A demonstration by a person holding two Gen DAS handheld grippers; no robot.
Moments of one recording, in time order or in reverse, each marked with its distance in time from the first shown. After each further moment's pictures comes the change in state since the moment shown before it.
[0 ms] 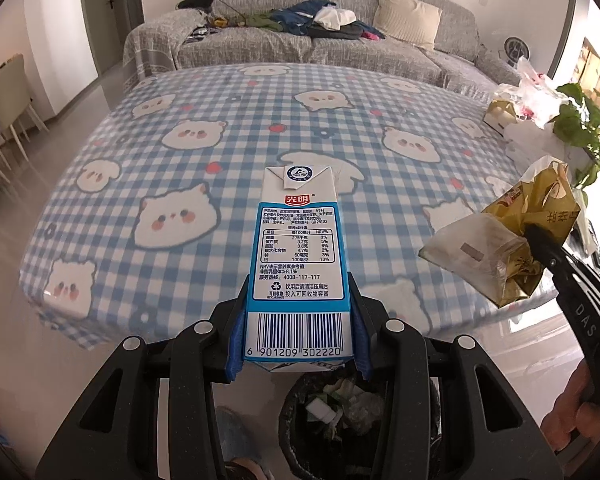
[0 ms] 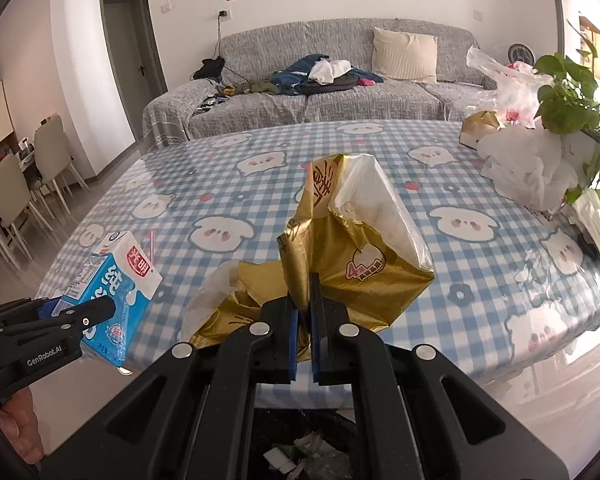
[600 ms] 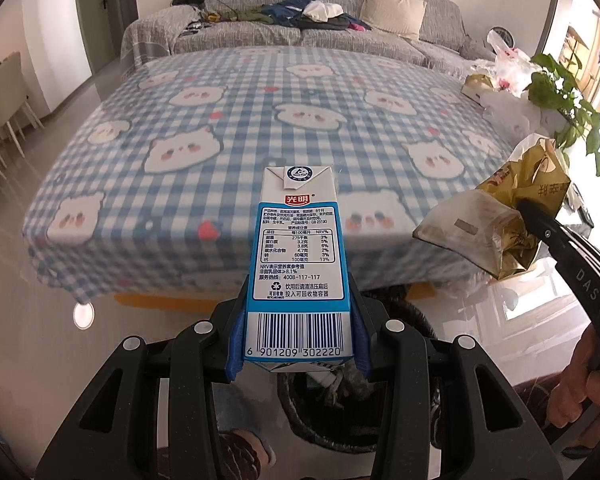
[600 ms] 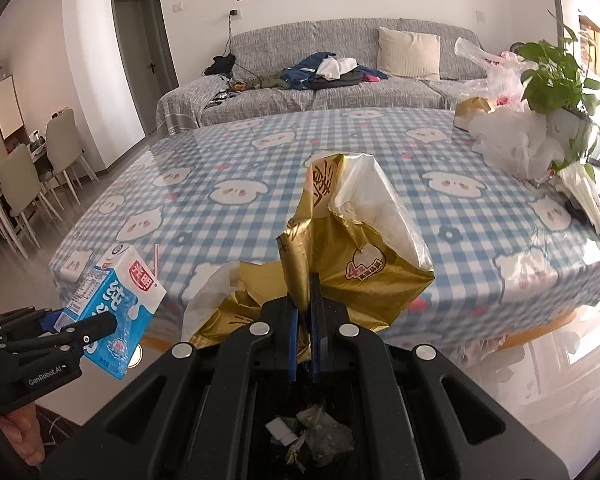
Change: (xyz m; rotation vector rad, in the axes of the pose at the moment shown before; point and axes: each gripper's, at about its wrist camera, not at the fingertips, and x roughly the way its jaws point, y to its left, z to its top) left arm -0.027 0.004 -0.090 0.026 0.008 -0.026; right arm -0.044 0.003 -0.064 -0.008 0.002 0.028
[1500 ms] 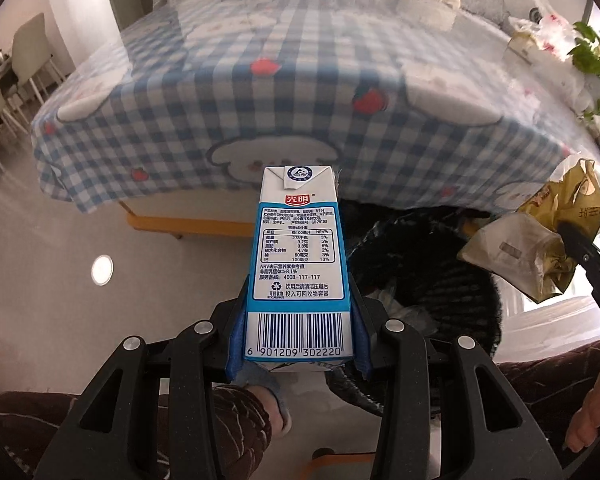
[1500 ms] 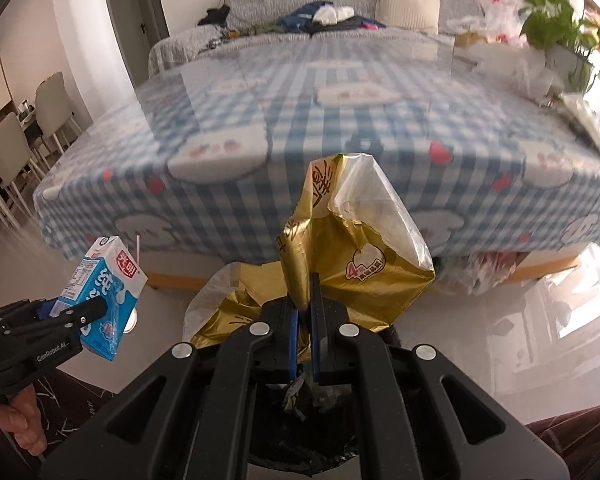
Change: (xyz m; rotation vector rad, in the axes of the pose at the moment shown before) left arm 0.058 0.036 -0.094 -0.079 0.136 0.100; right arm 0.034 0.012 -0.102 0.007 0.178 -0.025
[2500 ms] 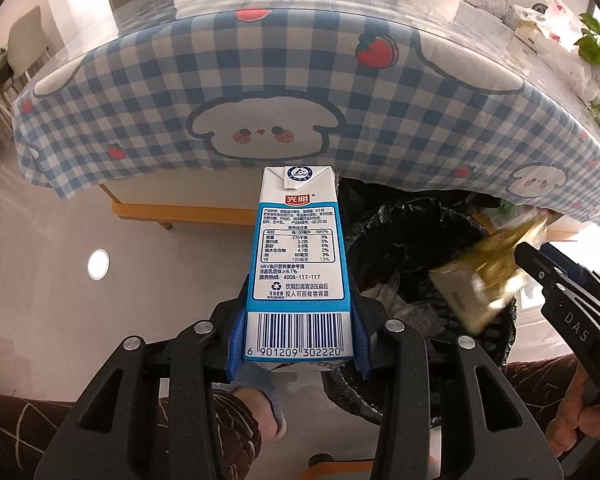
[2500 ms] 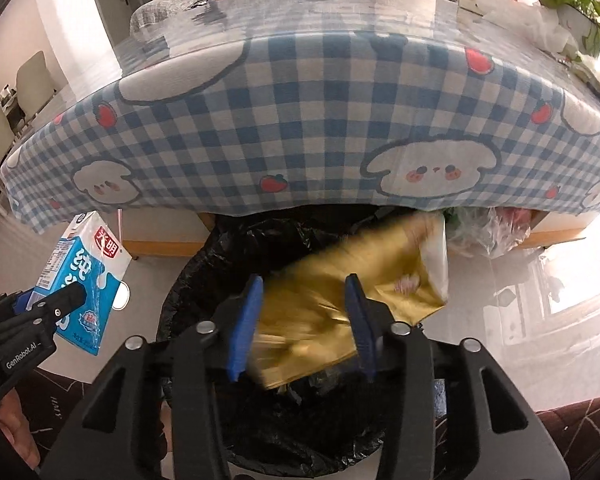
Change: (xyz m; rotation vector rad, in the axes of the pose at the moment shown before) left arm 0.034 -0.003 -0.007 0.000 0.018 -0.011; right arm 0.064 0.006 -0.028 -0.002 0.112 -0.050
